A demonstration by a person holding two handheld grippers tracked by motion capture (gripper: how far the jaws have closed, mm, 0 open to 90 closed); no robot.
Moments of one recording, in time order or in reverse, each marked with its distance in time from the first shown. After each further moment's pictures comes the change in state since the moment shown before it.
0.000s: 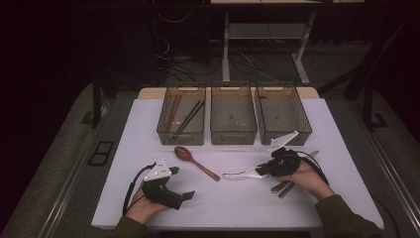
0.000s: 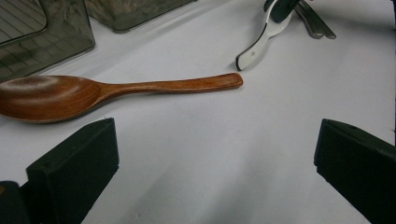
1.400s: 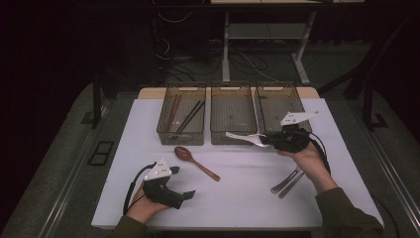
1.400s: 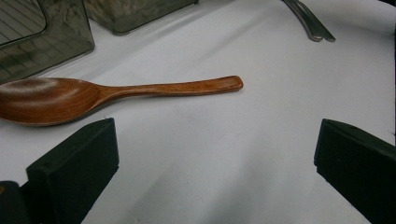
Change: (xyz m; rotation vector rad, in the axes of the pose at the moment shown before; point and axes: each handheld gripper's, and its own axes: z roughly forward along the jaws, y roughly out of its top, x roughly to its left) left arm 0.001 0.000 0.002 -0.008 -0.005 -0.002; right arm -0.015 0.038 -0.048 -0.298 -0.191 0.082
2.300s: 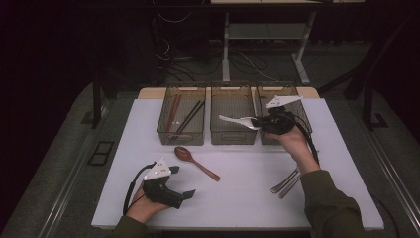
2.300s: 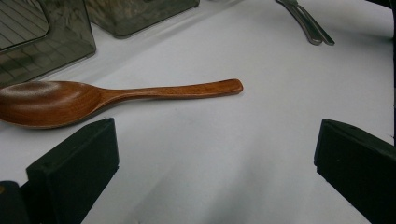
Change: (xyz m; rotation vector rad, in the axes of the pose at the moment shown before) left arm 0.000 0.001 -0.001 -0.009 -0.001 -0.003; right arm -0.019 0.041 0.037 0.013 -0.102 -0.024
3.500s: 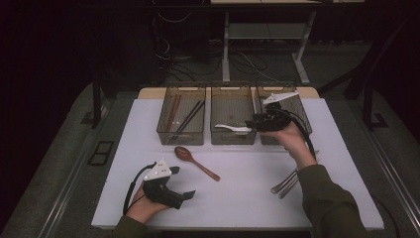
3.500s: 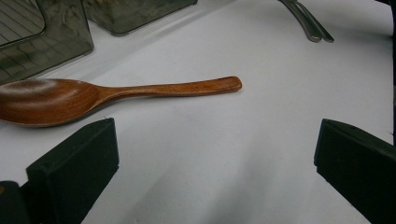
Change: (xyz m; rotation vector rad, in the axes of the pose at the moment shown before) left arm 0.000 -0.001 0.001 0.007 -0.004 0.005; right arm -0.007 0.003 0.012 0.022 0.049 0.098
